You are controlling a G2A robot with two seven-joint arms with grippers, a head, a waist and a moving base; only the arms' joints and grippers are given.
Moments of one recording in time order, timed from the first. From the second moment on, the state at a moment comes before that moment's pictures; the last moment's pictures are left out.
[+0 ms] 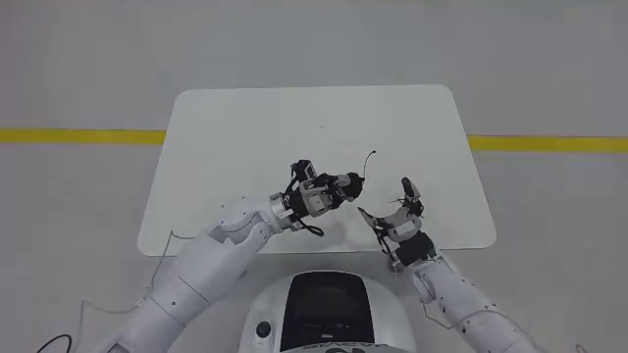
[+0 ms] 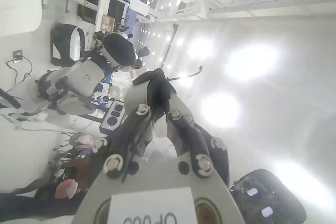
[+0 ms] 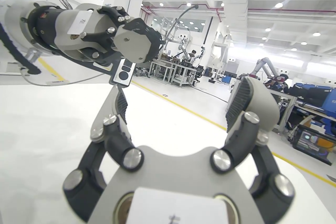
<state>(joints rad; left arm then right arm) 1.25 -1.19 -0.88 -1.49 -0.91 0.01 -0.70 -1.46 -1.15 0.90 -1.21 -1.42 0.13 -1.17</state>
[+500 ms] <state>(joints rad) 1.23 -1.21 -0.84 -1.46 -0.94 0.00 -0.66 -1.48 -1.17 0.93 -1.22 -1.42 0.14 -1.17</state>
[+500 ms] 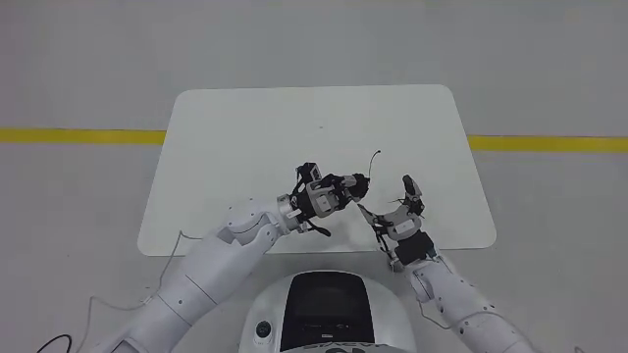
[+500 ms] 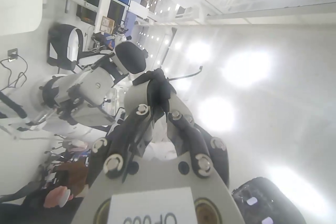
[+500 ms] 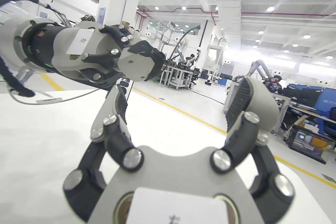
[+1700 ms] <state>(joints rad) 1.23 -1.22 -0.84 -1.46 -0.94 0.01 -0.67 -1.44 -1.23 0.93 -1.18 -1.46 0.12 -1.18</state>
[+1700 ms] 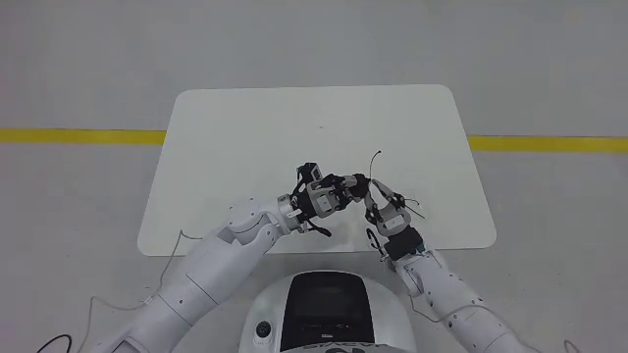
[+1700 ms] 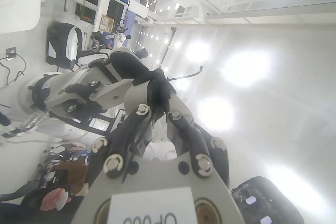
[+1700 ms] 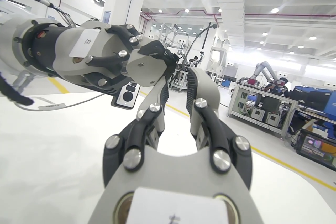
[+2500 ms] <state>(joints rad) 1.23 -1.22 -0.84 -1.46 -0.94 0.01 -0.67 -1.45 -1.24 0.96 -1.17 -1.50 0.11 -1.18</state>
